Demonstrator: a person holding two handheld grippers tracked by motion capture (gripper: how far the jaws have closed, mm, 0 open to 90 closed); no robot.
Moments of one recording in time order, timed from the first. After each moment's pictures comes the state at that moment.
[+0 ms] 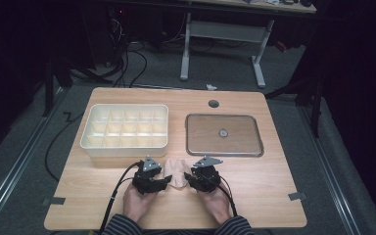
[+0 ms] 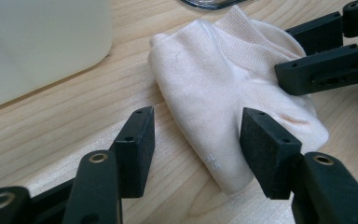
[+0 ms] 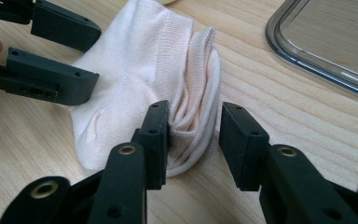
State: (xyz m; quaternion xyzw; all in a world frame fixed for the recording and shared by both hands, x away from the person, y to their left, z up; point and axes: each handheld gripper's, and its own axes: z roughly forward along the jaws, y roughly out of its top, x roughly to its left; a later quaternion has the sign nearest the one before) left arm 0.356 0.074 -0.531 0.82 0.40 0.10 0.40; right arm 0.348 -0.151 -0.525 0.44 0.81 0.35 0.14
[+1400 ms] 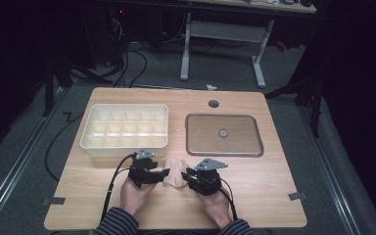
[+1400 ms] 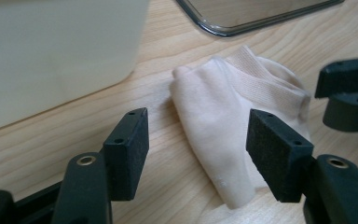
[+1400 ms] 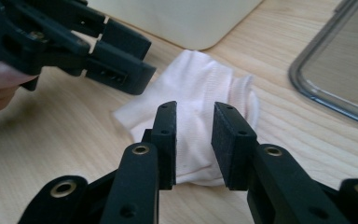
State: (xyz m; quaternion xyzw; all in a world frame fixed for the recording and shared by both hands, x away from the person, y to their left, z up) left arm 0.374 0.088 -0.511 0.79 0.44 0.05 0.41; right arm 0.329 -0.148 -0.503 0.41 0.80 0.42 0.13
